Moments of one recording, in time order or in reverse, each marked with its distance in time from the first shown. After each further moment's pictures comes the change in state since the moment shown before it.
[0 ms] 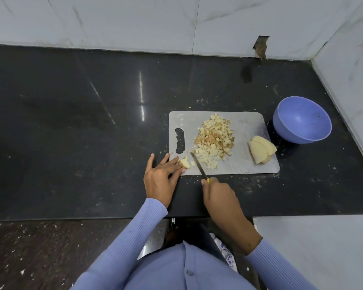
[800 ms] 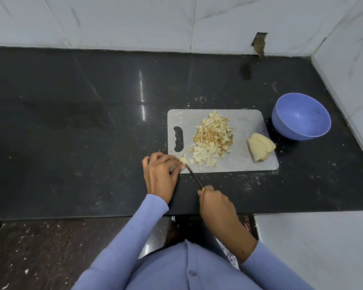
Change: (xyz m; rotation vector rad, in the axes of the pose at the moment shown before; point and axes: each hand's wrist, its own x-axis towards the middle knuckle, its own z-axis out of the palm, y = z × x) left_hand 0.009 0.009 -0.004 0.147 0.006 0.046; right_hand -0.018 -0.003 0.008 -0.113 -0.135 -0.006
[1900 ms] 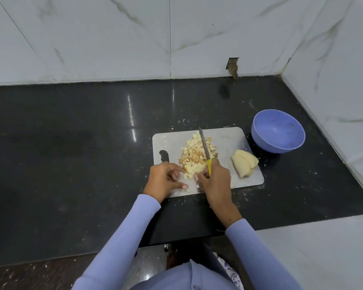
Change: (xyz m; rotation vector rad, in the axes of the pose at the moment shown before) left_hand 0.059 0.020 0.007 -0.410 -0.509 -0.203; right_hand 0.086 0.028 -0.032 0.448 0.479 0.059
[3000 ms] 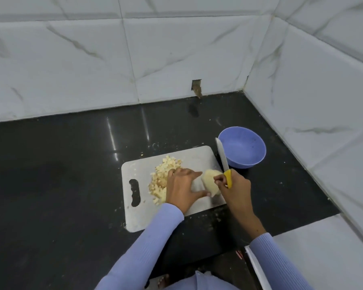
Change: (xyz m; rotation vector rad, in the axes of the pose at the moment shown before) left_hand 0.050 0.083 0.092 0.587 -0.043 0.342; right_hand 0.035 0.076 -0.092 0.152 0.186 0.122
